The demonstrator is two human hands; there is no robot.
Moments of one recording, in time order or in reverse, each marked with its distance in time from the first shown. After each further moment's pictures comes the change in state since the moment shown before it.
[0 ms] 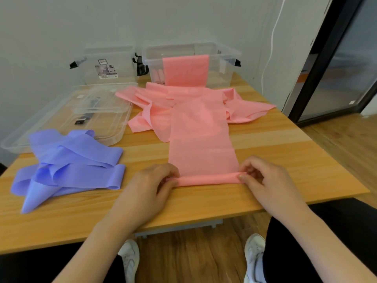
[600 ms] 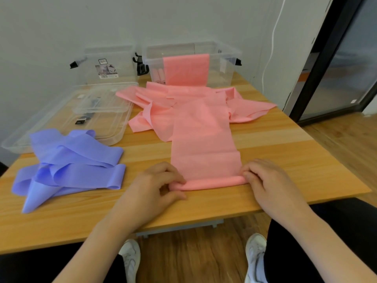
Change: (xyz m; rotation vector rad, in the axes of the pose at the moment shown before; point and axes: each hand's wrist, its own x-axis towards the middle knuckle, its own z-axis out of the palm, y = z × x) left_hand 0.002 0.001 0.000 -0.082 -0.059 0.068; right_hand -0.002 0.002 0.001 -0.054 -0.028 -0.064
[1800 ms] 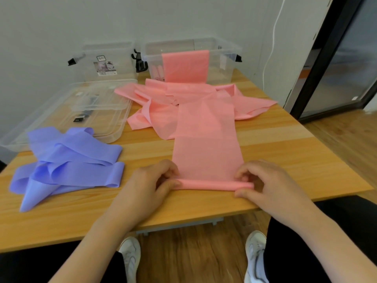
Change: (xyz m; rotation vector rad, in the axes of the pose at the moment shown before) left_hand 0.000 0.002 -0.001 -0.025 0.067 -0.067; right_hand -0.003 -0.004 -0.010 0.025 -0.143 -0.038
